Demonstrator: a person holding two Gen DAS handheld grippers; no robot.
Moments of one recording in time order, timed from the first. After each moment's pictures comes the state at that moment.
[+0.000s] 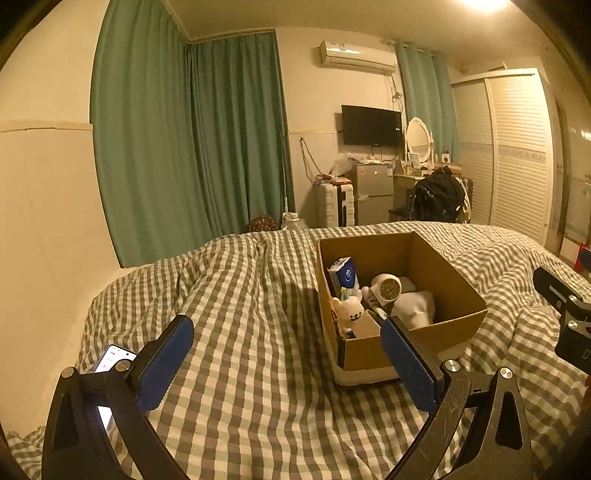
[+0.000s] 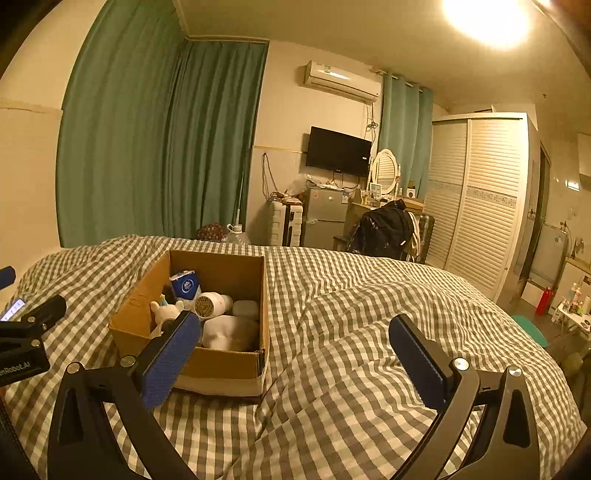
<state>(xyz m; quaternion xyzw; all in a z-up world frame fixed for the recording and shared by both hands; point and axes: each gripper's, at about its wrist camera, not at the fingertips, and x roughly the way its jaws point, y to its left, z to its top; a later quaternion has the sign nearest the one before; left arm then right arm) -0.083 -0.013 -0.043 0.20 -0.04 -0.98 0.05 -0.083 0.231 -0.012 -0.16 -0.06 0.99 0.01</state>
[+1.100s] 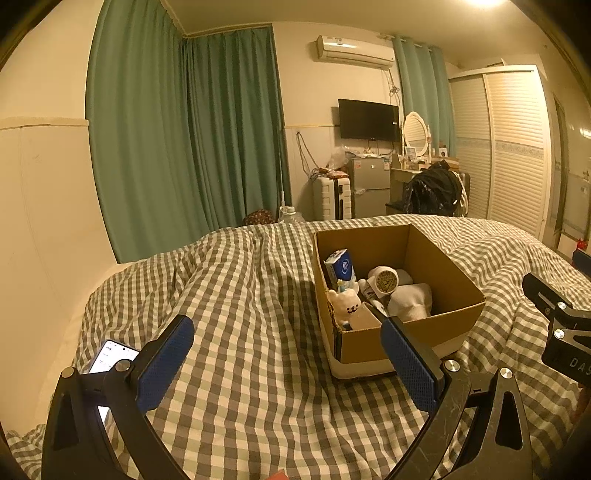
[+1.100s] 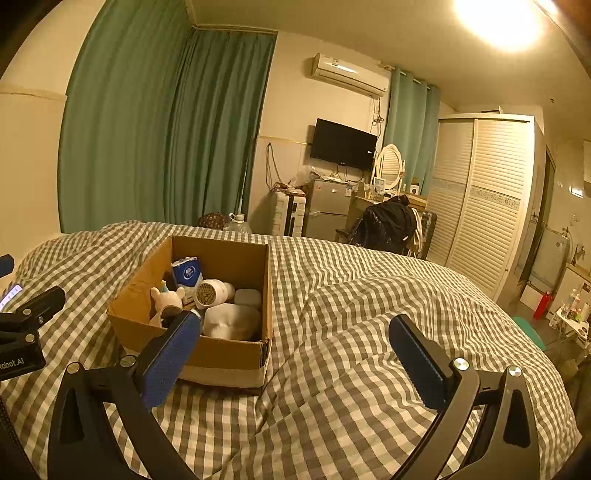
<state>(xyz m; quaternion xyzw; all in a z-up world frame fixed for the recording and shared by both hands) -0.086 -0.012 -0.045 0.22 -0.04 -0.97 0.04 -0.089 0.221 -0.020 -0.18 -0.08 0.98 0.01</state>
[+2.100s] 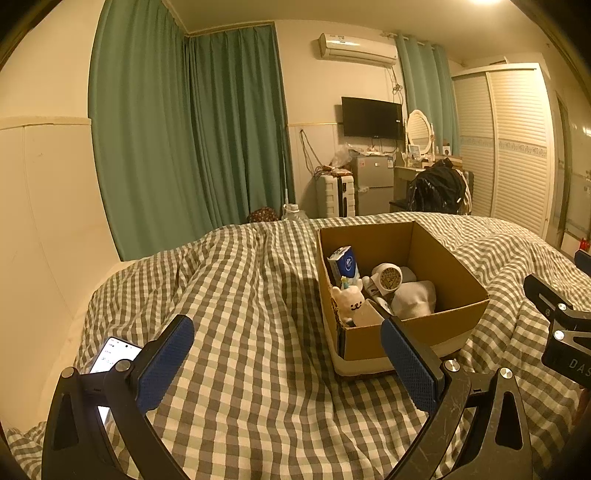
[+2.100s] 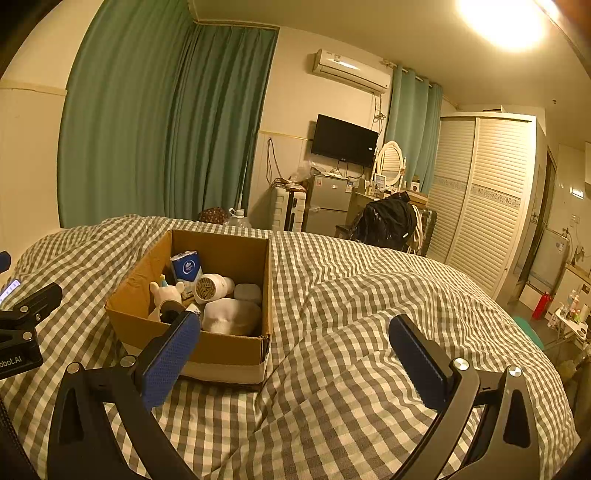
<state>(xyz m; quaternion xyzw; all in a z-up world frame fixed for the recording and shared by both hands) -0.086 -0.012 -0.047 0.22 -0.04 -0.97 0.05 -0.092 0.220 -0.023 -0.18 -0.08 0.98 0.01</state>
